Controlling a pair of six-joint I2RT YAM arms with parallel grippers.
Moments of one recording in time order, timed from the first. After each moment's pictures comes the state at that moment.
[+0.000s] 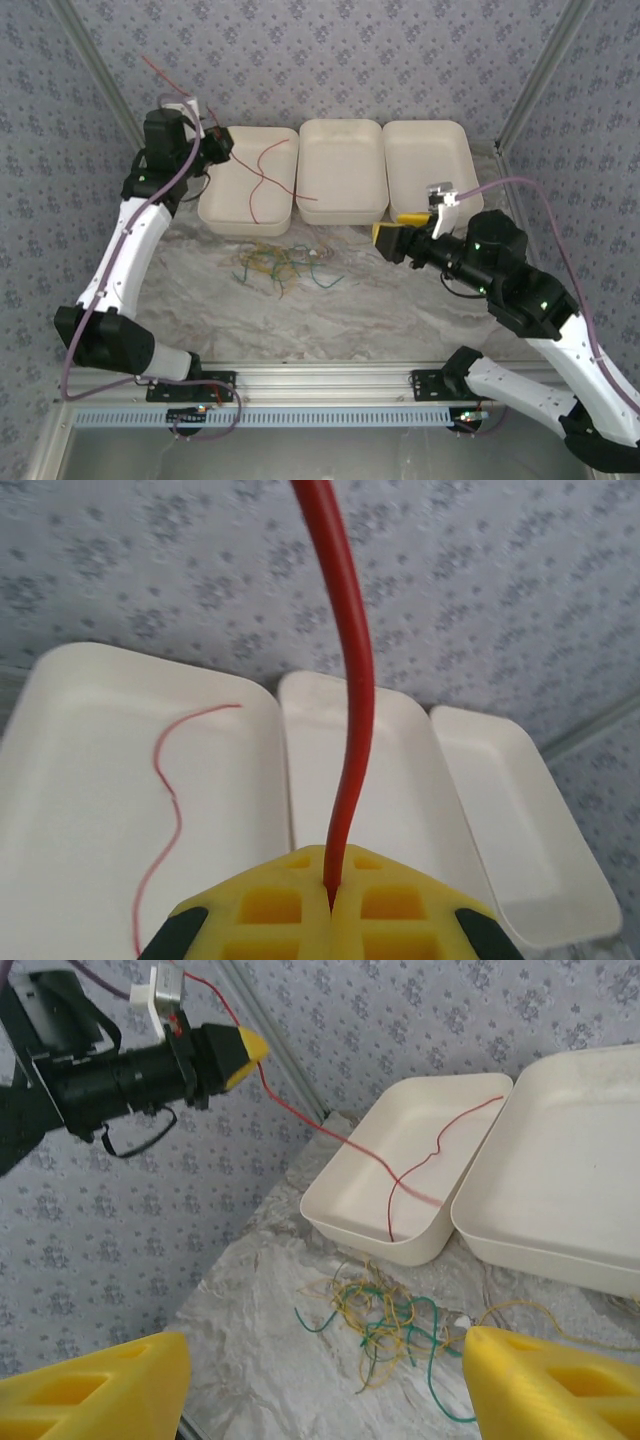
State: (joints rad) left arm -0.17 1.43 1.50 -0.43 0.21 -0.46; right arm 0.77 0.79 1.22 -0.67 -0.03 0.49
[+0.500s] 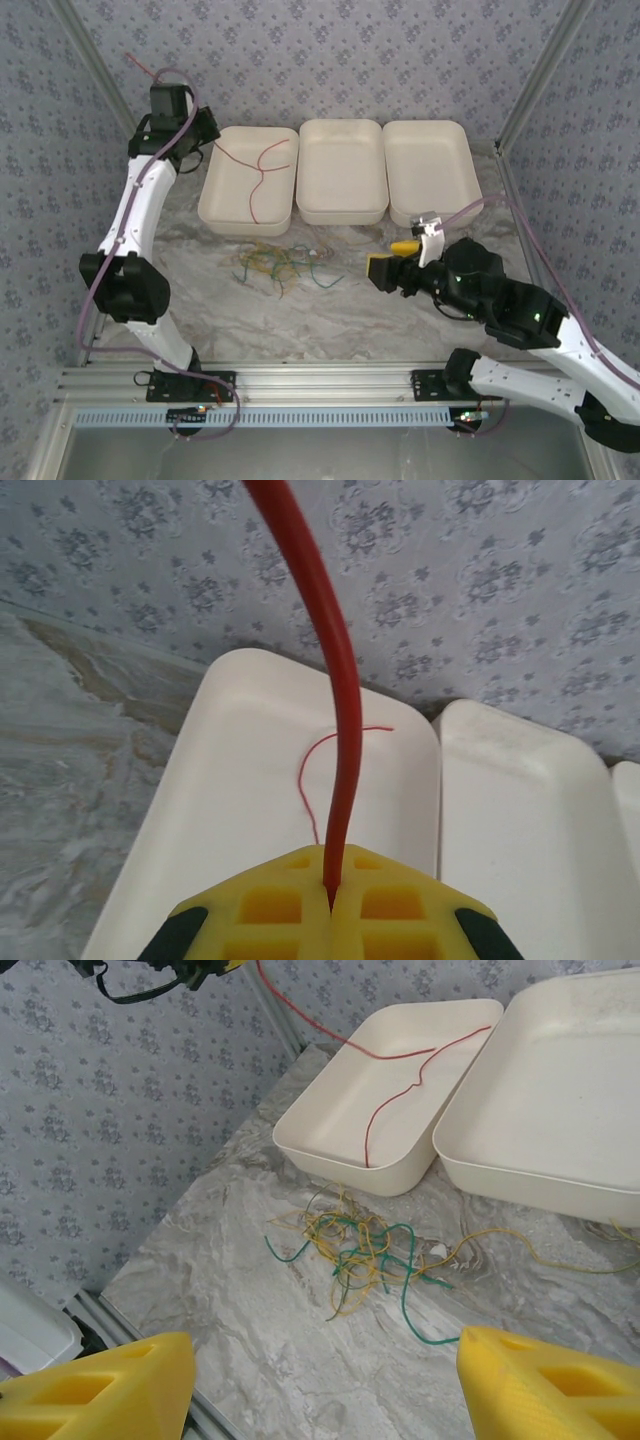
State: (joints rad) left arm -0.10 1.75 1.87 -0.67 0.01 -0.41; right arm 1.01 0.72 1.11 -0.75 0.21 0.52
